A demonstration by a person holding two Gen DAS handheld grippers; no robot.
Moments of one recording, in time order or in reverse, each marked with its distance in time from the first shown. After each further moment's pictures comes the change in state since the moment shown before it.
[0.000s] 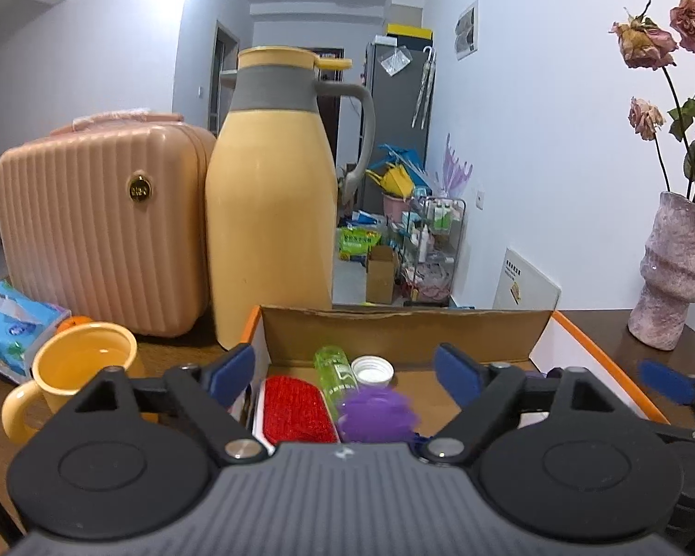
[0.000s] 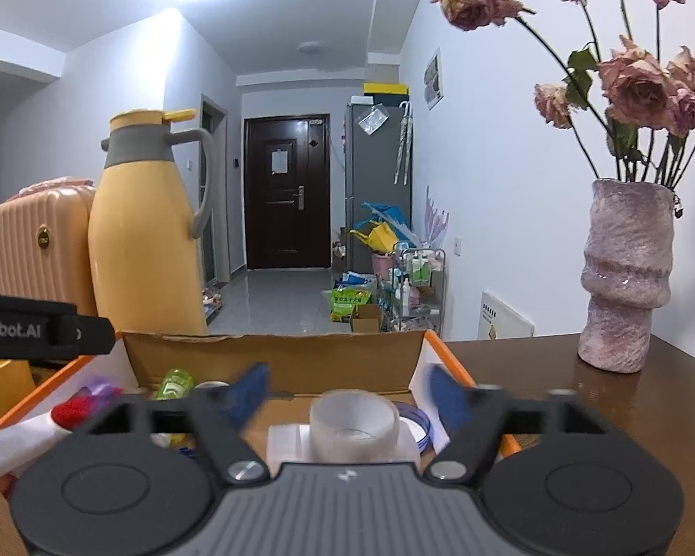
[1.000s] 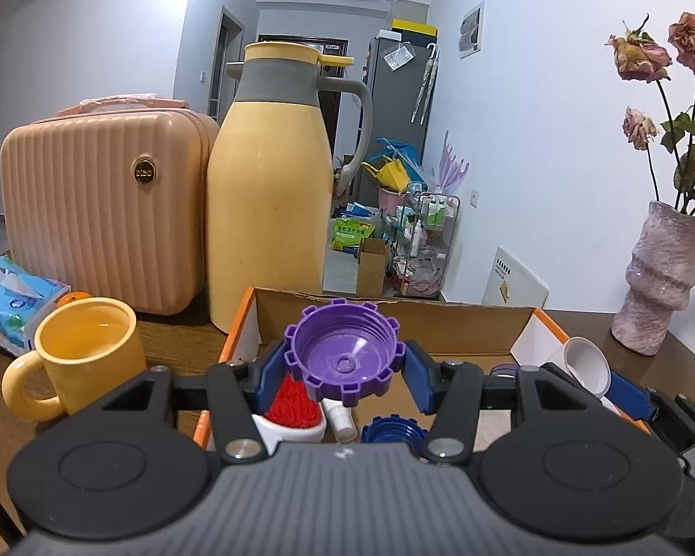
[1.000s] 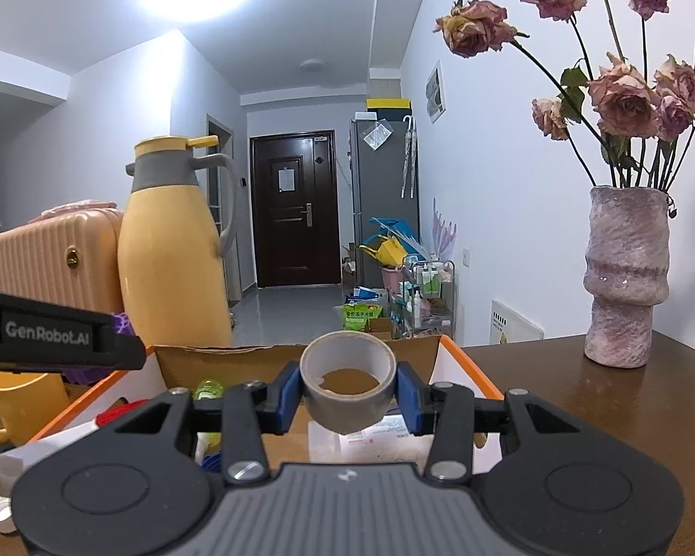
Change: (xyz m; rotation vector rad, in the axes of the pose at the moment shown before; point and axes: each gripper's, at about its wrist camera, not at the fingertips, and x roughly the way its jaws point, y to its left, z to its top) left arm -0.015 0.001 -0.002 -0.051 0.032 -0.028; right arm -0.034 0.010 -0.005 0.035 -0.052 0.025
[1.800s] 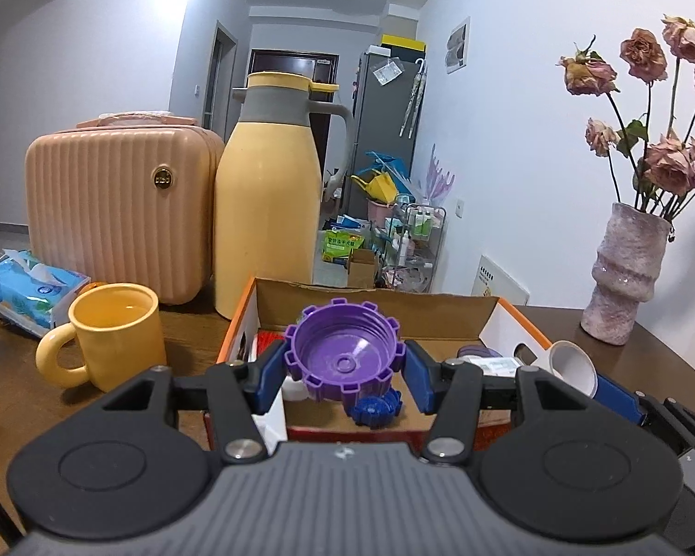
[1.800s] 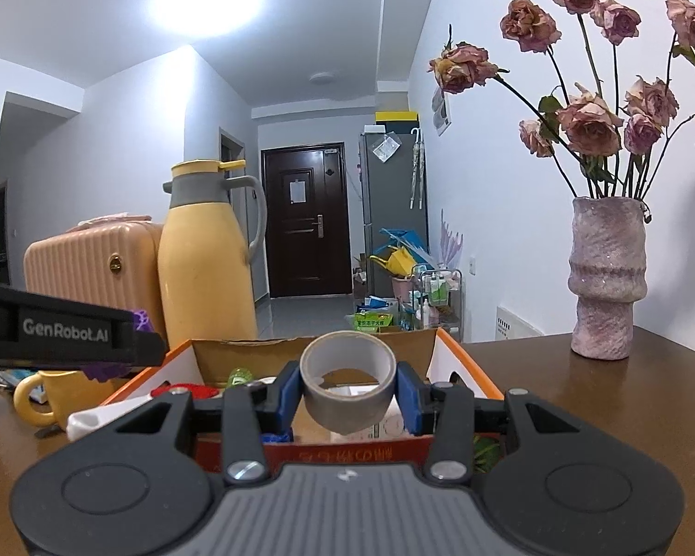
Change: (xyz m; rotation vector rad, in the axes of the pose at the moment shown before) left arm -0.065 -0.006 -0.024 0.002 -0.041 -0.026; right arm -0.073 -0.001 -0.011 0.006 -0.028 0.034
